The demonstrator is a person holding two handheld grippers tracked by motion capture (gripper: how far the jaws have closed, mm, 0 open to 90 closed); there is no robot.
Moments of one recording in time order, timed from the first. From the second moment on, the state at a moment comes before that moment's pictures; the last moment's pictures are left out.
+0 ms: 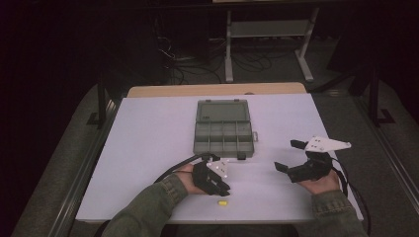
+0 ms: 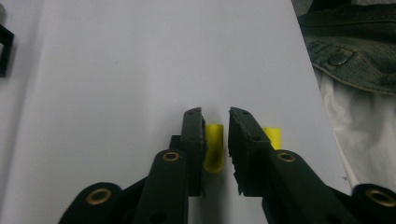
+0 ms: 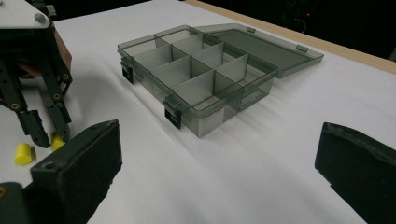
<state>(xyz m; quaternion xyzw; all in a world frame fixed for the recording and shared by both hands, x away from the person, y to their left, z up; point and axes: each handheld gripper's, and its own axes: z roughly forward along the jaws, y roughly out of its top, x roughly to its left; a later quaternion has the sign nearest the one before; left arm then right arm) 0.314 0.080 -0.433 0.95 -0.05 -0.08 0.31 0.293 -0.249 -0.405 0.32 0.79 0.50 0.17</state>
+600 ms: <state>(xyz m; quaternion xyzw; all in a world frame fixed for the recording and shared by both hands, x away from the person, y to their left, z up) 0.321 0.087 -0.417 0.94 -0.03 -0.08 0.32 0.293 -0.249 -0.405 0.32 0.79 0.50 0.16</state>
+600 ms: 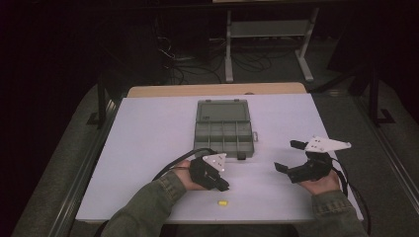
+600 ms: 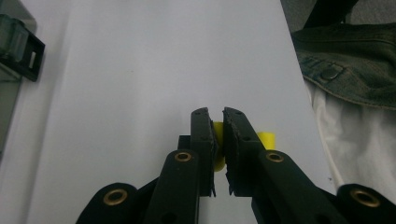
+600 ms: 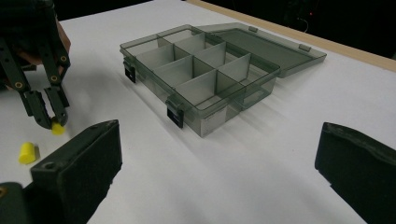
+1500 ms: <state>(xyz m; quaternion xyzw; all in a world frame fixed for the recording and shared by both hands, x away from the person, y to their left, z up) 0.365 0.108 -0.345 0.93 0.00 0.01 0.36 0.293 -0.246 -0.407 0.31 0.79 0.50 0.16</state>
